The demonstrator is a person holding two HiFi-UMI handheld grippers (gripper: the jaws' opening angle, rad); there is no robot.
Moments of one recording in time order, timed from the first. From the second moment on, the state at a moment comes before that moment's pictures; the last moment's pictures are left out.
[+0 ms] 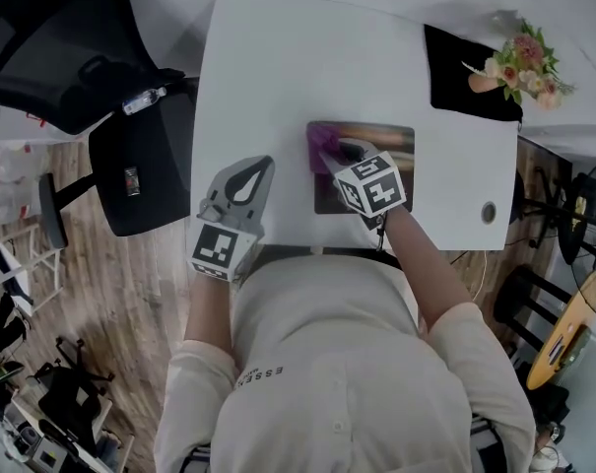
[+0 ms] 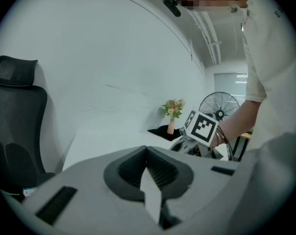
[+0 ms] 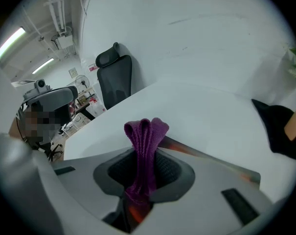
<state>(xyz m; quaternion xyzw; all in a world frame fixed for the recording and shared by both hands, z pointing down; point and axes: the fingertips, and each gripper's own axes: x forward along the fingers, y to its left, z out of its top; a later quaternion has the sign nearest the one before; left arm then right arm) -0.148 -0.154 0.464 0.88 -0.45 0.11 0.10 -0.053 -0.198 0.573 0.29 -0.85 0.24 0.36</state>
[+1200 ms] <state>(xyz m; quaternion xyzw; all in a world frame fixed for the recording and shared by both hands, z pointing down) -0.027 -0.178 0.469 0.88 -0.44 0.16 0.12 0.076 -0.227 0.582 0.31 -0.83 0.33 0.32</state>
